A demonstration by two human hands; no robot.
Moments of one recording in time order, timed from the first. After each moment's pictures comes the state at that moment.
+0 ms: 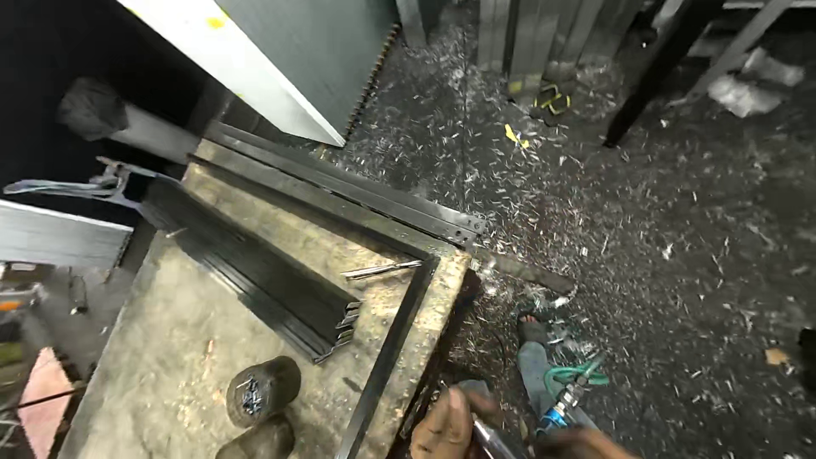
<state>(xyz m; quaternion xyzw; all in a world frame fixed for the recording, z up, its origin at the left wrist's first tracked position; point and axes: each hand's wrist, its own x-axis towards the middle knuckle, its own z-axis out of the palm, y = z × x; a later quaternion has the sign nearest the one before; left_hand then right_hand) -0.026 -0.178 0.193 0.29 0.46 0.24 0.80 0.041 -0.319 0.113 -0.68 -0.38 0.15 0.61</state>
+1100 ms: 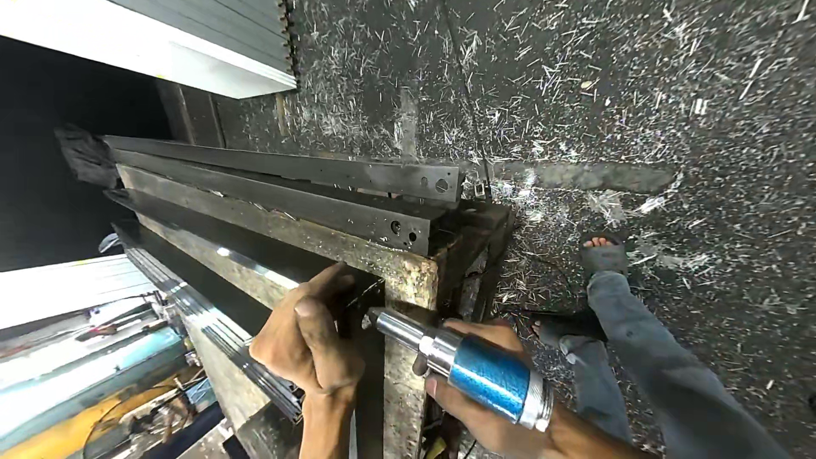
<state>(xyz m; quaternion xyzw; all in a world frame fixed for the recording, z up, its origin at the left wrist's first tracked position) 0.050 0.028 -0.033 0.95 0.19 0.19 0.17 0.081 -0.165 -0.112 -0.44 -0.10 0.39 0.81</state>
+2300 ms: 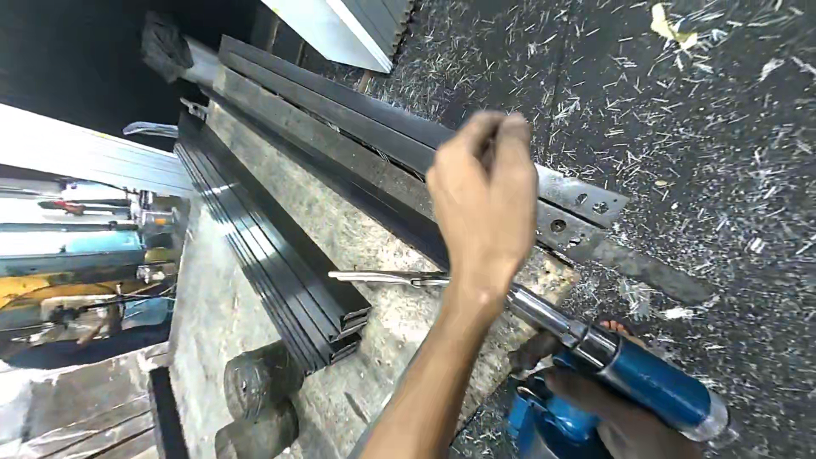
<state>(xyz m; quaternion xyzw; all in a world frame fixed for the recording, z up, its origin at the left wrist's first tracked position) 0.146 0.052 -0.014 0.81 0.41 0.20 0.37 0.097 -0.172 -0.099 -0.36 -0.03 0.54 0.76</state>
